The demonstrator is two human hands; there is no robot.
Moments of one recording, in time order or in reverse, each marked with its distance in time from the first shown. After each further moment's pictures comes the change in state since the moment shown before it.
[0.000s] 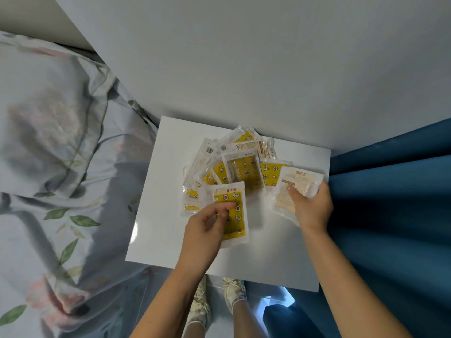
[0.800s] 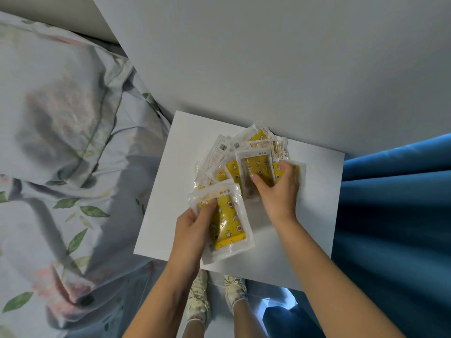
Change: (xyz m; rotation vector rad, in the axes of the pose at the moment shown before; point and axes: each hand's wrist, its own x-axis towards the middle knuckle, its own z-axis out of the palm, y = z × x) left_hand 0.000 -0.004 -0.030 -0.287 0.149 -0.240; right_hand -0.037 -0.040 0.066 -0.234 -0.260 -0.160
